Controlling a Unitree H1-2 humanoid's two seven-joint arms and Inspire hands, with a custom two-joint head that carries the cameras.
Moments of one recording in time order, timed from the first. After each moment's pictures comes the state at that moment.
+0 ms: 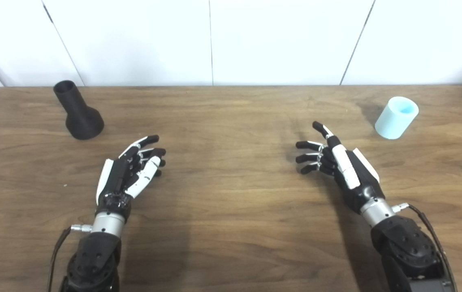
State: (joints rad) left arm -0.01 0.12 0.00 -0.30 0.09 0.34 -0.04; right arm -0.05 -0.19 0.00 -0.19 0.07 0.22 0.19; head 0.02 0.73
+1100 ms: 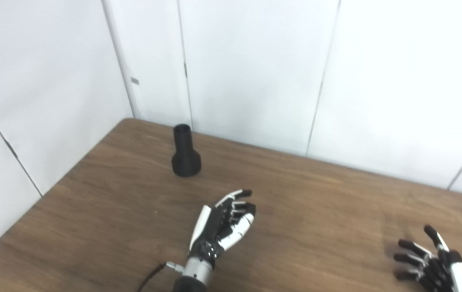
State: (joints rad) left arm -0.01 0.03 -0.07 -0.17 0.21 0.18 0.09; right arm -0.06 -0.24 -0.06 -0.02 0.18 0.05 0.27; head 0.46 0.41
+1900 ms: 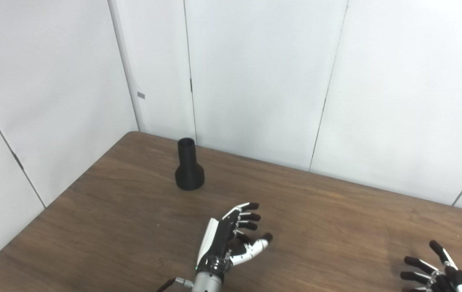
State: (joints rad) left arm -0.01 0.00 -0.06 -0.13 0.35 0.07 0.20; right arm -0.07 -0.26 -0.04 0.03 0.17 -0.01 0.28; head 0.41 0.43
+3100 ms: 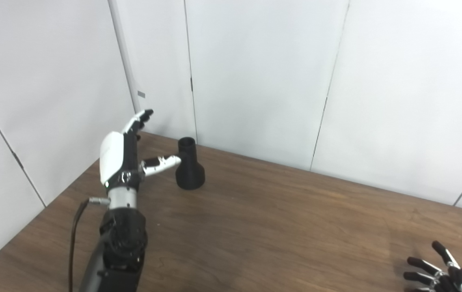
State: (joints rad) left arm -0.27 0.32 0.25 -0.20 0.57 0.30 0.22; right arm -0.06 -0.26 -0.06 -0.03 0.16 0.04 0.26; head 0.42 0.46
